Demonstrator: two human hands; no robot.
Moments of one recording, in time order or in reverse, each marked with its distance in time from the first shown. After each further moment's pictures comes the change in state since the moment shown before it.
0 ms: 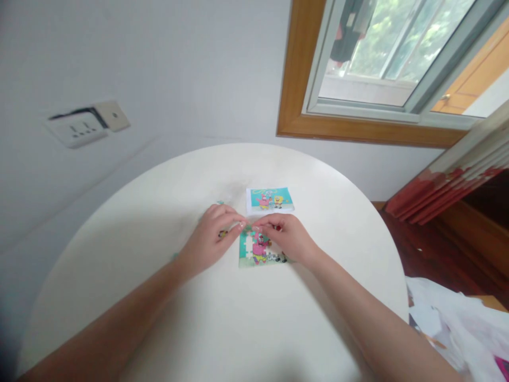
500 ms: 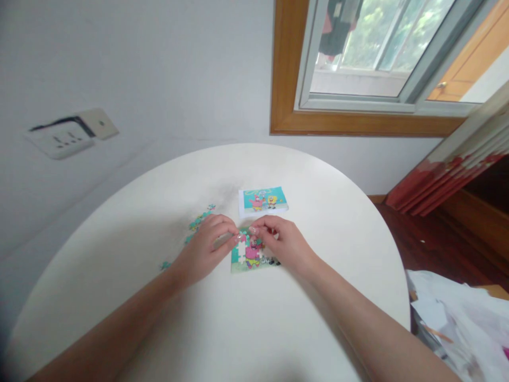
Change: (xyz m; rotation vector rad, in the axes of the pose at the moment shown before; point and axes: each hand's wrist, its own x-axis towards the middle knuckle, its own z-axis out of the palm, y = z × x) left_hand -0.002 -0.002 0.011 -0.046 -0.105 0.012; right_hand -0.011 0.005 -0.002 -0.174 0.091 -0.090
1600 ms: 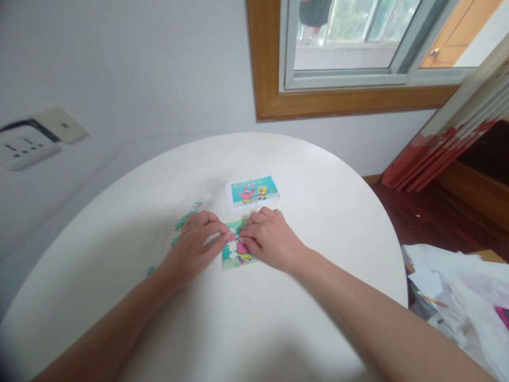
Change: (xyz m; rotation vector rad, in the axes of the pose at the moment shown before) left_hand -0.002 -0.007 0.005 0.227 -0.046 0.008; right_hand -0.004 0.001 0.003 -0.562 -0.130 -0.226
